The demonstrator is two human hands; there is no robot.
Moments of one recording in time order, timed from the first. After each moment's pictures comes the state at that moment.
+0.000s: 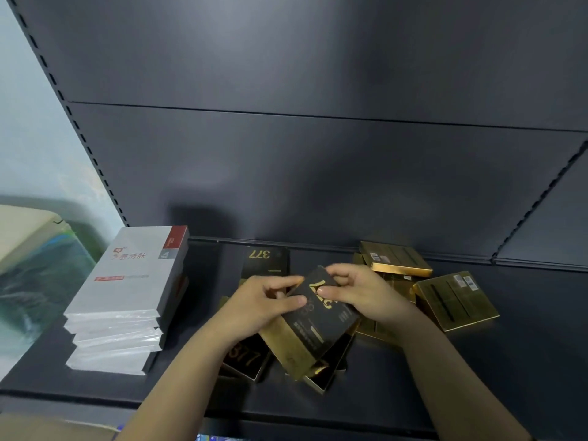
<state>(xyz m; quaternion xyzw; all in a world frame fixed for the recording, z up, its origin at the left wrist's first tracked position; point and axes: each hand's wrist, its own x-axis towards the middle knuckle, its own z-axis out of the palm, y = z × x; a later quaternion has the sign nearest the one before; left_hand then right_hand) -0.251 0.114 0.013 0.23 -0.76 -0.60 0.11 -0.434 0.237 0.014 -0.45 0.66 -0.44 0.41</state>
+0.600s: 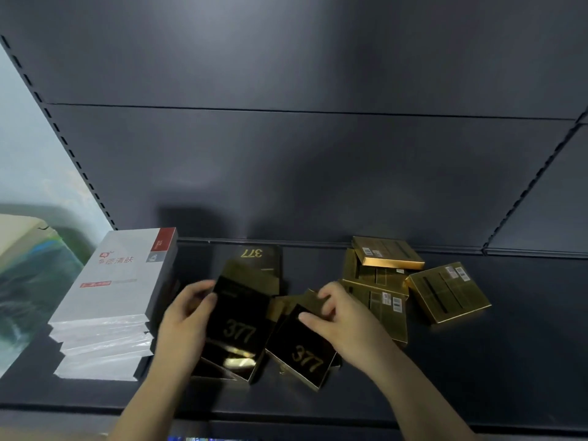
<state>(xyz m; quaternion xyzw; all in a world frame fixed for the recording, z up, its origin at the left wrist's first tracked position) -0.189 0.099 -0.032 0.43 -0.64 -0.54 0.34 -0.384 0.264 -0.007 -0.42 0.83 -0.30 0.22</state>
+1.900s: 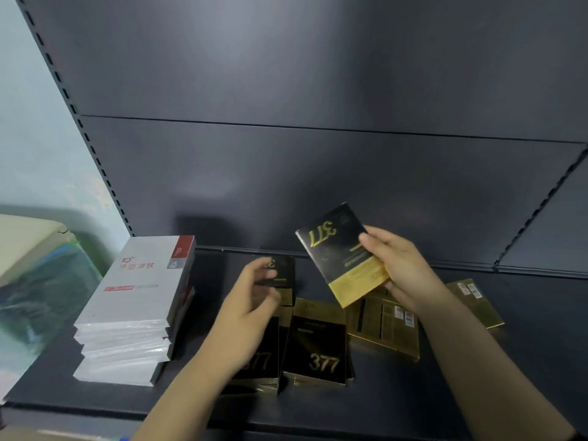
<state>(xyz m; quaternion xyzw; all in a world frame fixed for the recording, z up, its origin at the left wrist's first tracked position) -0.222 0.123 0.015 0.27 -0.76 -0.51 0.30 -0.455 0.239 0.055 -0.26 0.65 -0.62 0.35</state>
